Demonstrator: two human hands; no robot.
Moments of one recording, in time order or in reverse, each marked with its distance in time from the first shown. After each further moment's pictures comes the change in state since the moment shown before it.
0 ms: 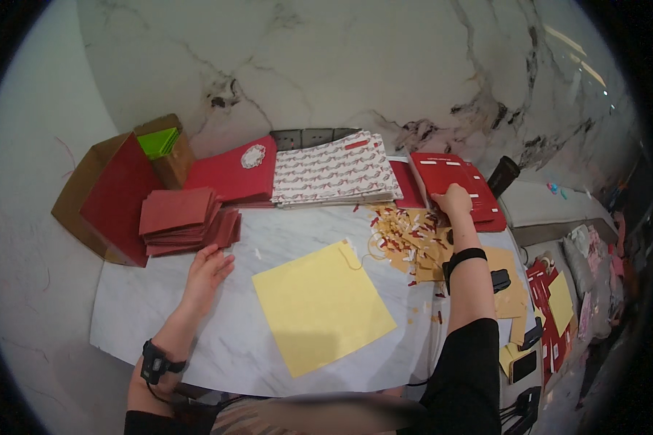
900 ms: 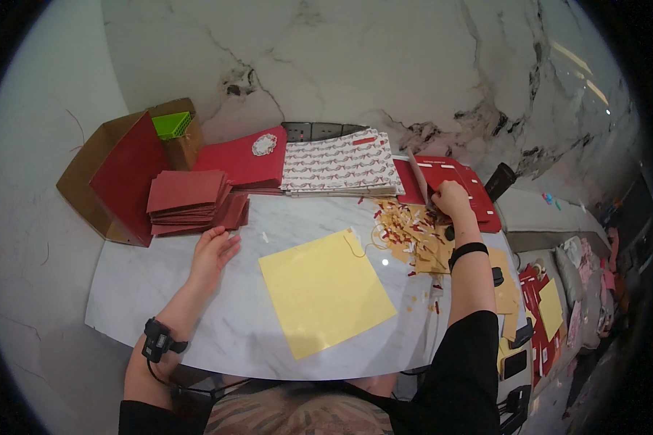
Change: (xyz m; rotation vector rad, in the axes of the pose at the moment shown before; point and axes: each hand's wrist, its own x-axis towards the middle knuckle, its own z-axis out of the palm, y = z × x) left_hand 0.005 -0.006 -0.002 -0.153 0.038 0.013; right_hand 0.001 0.009 -0.007 -0.094 0.099 -0.517
